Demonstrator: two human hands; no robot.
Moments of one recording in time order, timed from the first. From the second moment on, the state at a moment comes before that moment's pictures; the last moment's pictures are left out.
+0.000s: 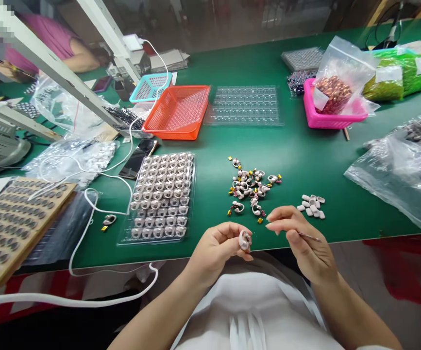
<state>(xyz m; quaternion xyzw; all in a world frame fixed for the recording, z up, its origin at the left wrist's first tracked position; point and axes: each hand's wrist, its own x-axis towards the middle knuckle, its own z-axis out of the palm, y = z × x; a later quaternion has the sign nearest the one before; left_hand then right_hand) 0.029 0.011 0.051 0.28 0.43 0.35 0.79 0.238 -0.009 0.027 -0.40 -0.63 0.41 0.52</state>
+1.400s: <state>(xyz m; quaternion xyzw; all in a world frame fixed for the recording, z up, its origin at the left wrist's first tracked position) 0.032 -0.002 0.035 0.35 0.50 0.47 0.64 0.209 -0.027 0.005 -0.37 -0.56 0.40 0.62</state>
